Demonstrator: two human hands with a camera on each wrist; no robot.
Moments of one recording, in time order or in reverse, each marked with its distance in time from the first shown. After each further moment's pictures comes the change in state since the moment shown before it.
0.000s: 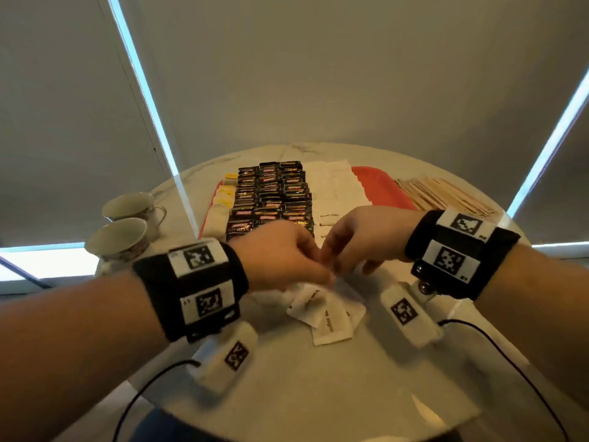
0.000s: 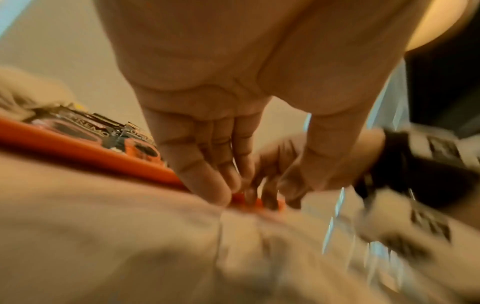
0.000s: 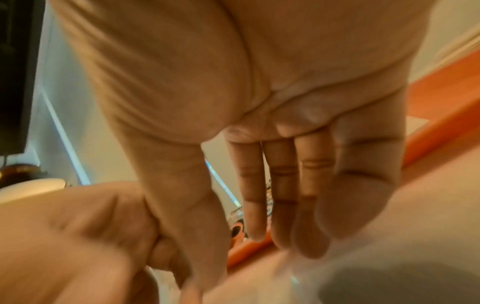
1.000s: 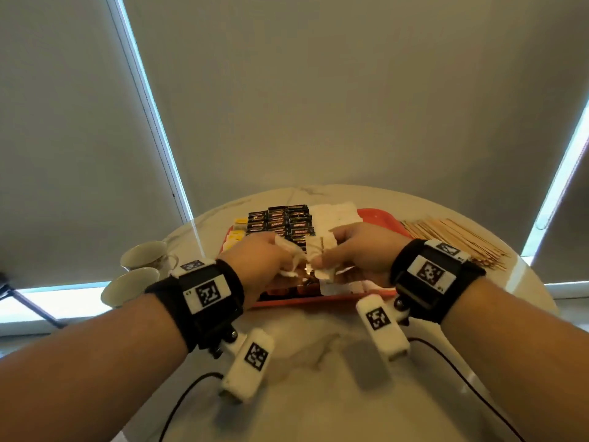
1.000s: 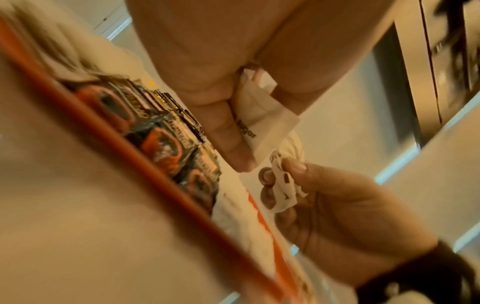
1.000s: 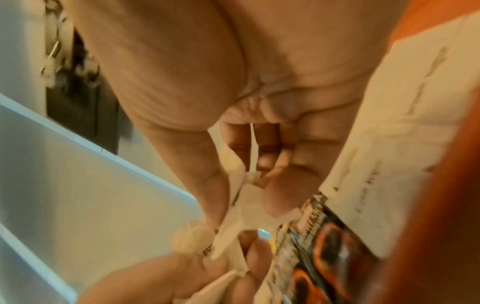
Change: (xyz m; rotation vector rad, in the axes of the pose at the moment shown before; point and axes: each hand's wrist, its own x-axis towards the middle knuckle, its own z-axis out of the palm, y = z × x) left_hand 0.032 -0.007 -0.032 -0.895 0.294 -0.106; right_hand 0.025 -0.006 -0.017 0.652 0.104 -0.186
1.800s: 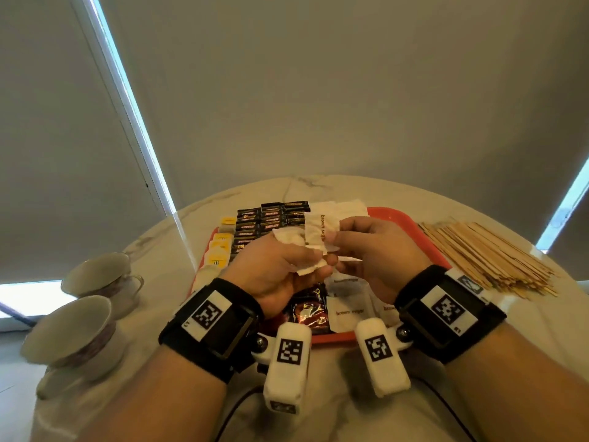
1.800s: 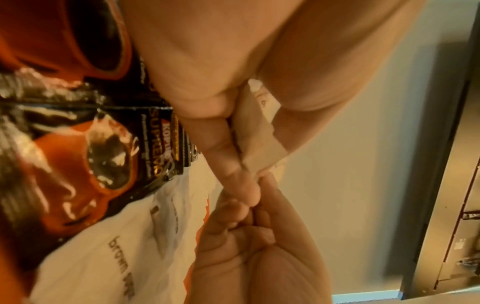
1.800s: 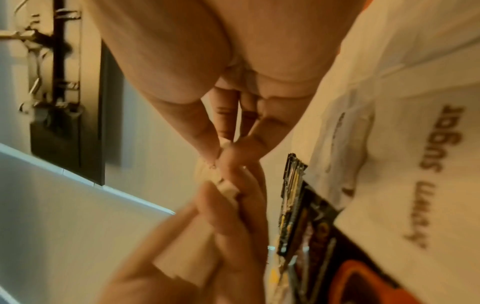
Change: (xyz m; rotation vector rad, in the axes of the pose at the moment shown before) left_hand 0.079 -0.009 0.008 -0.451 -0.158 -0.050; right_hand 0.064 0.017 -0.010 0.365 0.267 -0.162
